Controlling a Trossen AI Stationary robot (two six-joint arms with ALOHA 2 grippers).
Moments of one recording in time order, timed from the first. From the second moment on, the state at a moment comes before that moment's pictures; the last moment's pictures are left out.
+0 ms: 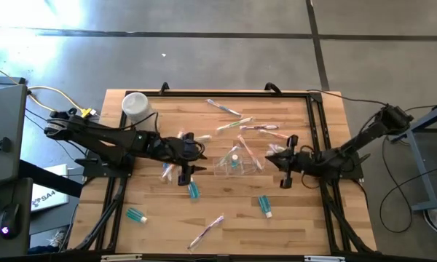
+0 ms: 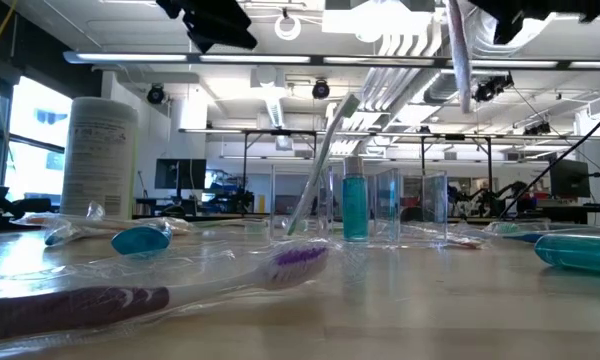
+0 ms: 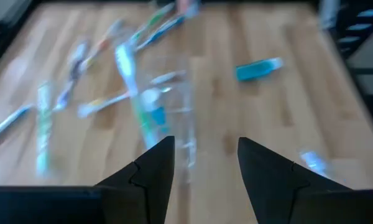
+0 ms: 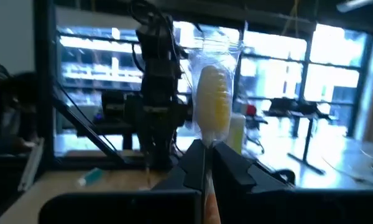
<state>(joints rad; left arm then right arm) -0.19 1.24 1.01 -0.31 -0.14 -0.12 0.51 0.98 0.26 1.03 0.67 -0.24</state>
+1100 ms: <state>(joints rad) -0.46 1.24 0.97 -0.19 -0.44 -0.16 -0.11 1.48 0.20 1.49 -0.20 0.07</state>
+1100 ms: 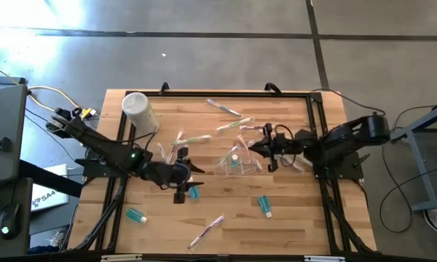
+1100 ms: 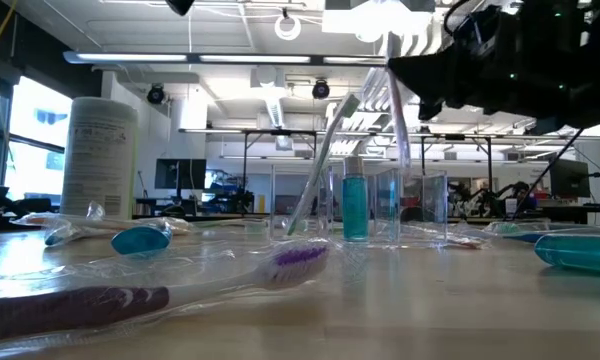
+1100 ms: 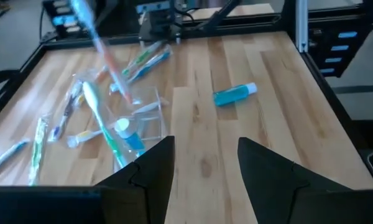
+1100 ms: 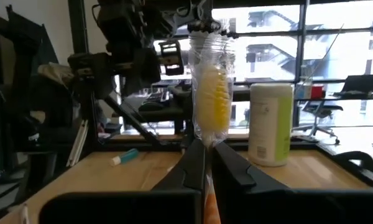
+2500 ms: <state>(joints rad) -0.46 1.25 0.85 -0.09 -0.42 -0.29 -0.06 1.58 0.23 1.39 0.11 0.24</state>
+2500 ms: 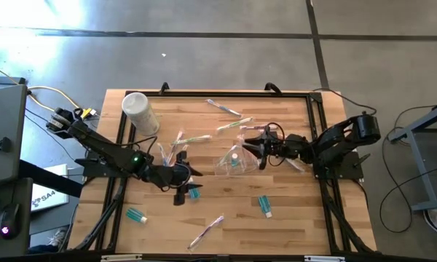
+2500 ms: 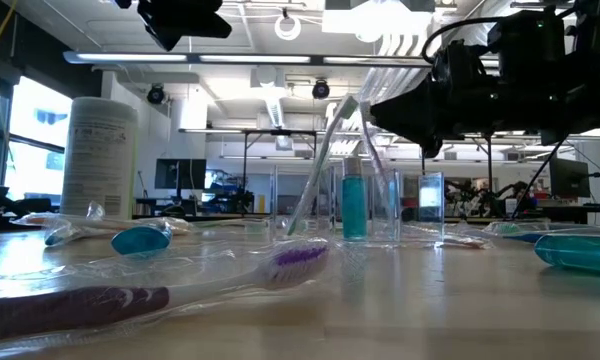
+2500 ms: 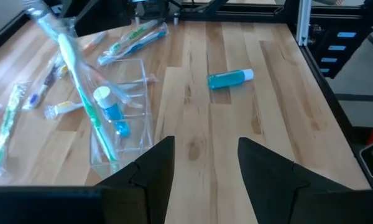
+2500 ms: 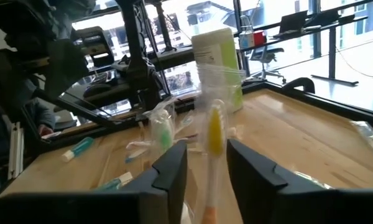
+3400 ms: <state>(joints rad) -0.39 1.25 0.89 -0.59 -0.32 -1.01 -0.02 1.53 0.23 1.45 -0.04 0.11</state>
